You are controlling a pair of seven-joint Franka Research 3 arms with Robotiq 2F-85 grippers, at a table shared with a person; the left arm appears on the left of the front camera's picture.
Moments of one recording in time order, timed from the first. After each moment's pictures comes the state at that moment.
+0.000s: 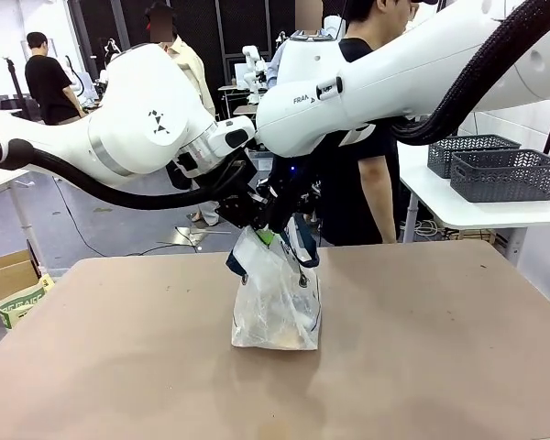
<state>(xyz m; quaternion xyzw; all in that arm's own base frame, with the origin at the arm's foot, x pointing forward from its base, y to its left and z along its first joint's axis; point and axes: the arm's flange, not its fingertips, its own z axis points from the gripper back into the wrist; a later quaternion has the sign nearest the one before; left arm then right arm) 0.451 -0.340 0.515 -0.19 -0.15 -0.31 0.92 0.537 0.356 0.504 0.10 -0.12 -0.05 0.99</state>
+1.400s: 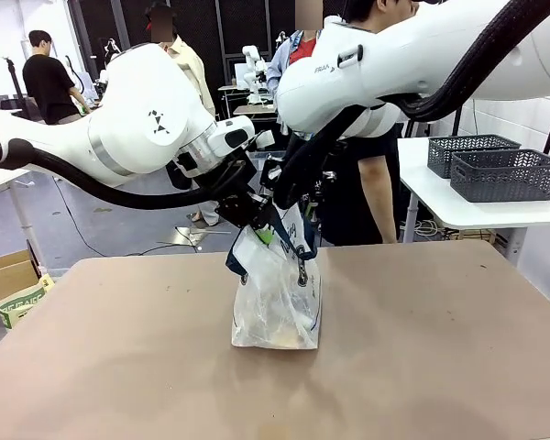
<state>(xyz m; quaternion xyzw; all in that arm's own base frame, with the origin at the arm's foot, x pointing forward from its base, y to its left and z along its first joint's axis) 0.452 -0.340 0.515 -0.19 -0.15 -0.31 0.92 0.550 0.319 0.520 0.18 -0.11 -0.03 0.98</state>
